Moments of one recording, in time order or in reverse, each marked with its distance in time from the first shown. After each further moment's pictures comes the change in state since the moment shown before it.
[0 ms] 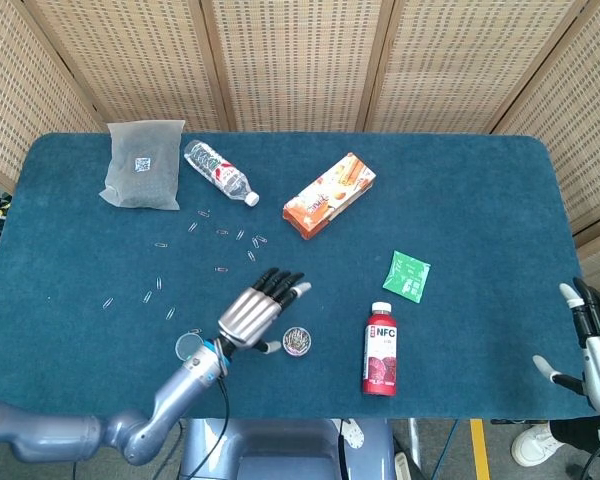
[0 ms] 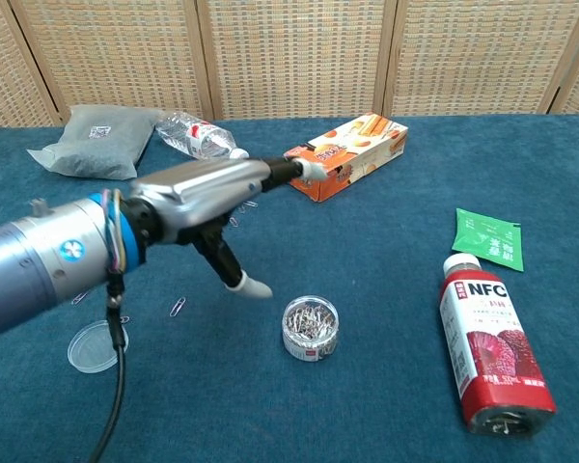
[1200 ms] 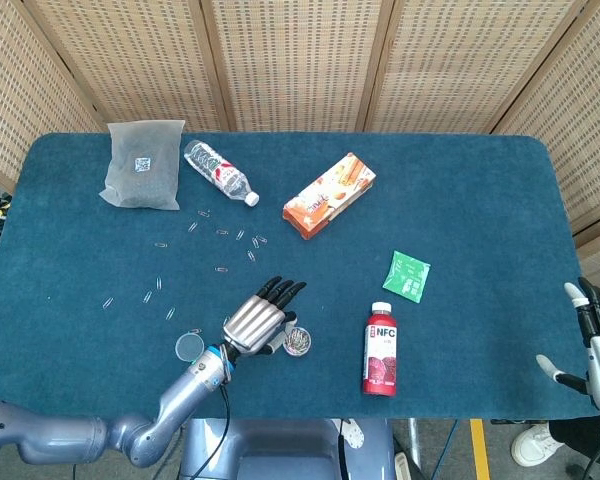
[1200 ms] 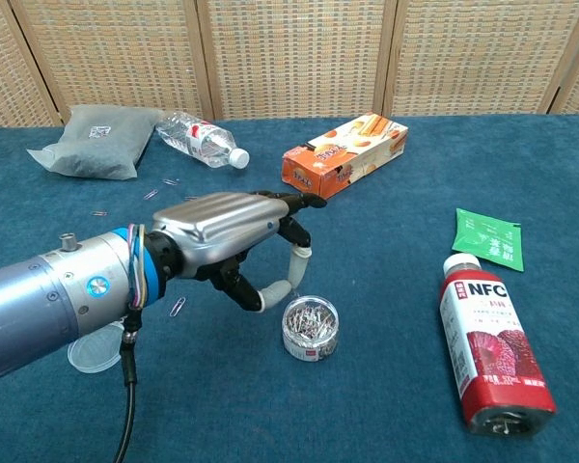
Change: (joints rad) left arm -0.010 -0.080 0.018 0.048 -0.034 -0.051 0.061; right arm -0.002 0.003 0.007 0.006 0.014 0.002 0.015
